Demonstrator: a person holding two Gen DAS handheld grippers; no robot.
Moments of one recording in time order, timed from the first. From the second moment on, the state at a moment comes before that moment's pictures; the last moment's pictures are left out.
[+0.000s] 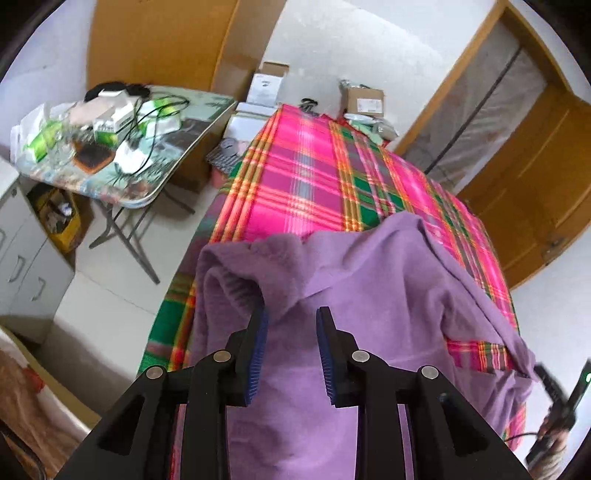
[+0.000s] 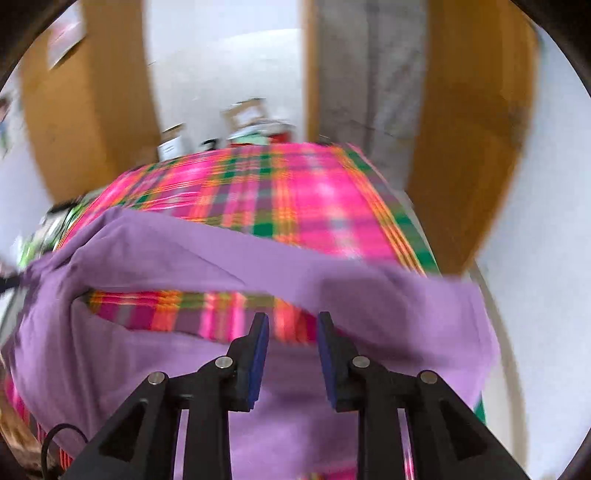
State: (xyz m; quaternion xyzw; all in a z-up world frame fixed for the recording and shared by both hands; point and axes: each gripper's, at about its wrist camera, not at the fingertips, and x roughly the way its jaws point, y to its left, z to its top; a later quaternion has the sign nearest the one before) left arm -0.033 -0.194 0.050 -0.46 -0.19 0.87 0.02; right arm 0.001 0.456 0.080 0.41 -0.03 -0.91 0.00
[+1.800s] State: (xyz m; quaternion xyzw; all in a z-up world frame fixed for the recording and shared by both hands) left arm -0.021 0.013 0.021 -0.52 -0.11 0.82 0.20; right arm 0.078 0.566 0.041 0.41 -0.12 -0.90 -0.12
